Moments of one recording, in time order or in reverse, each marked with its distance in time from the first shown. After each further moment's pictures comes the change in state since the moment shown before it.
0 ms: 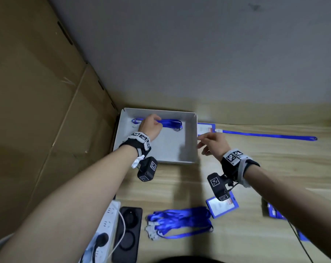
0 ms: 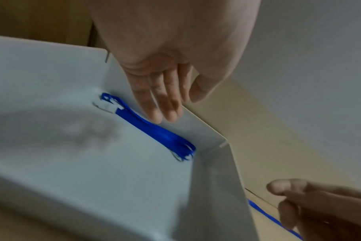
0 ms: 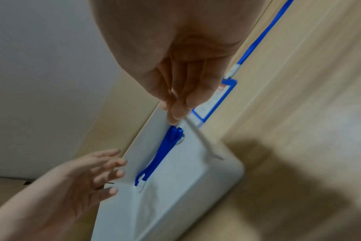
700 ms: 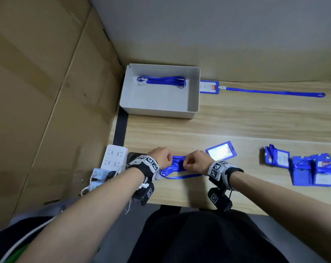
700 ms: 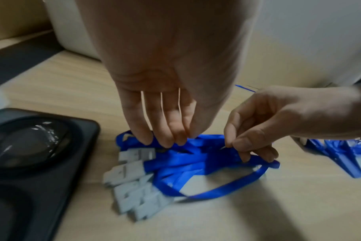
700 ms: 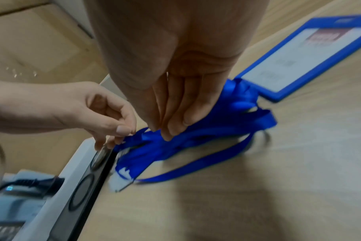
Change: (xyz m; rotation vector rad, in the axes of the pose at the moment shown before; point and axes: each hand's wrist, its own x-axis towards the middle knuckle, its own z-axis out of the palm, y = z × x) left_hand -0.206 -0.120 0.086 0.597 -0.468 0.035; right_hand -0.140 0.144 0.061 -0.682 -0.536 -0.087
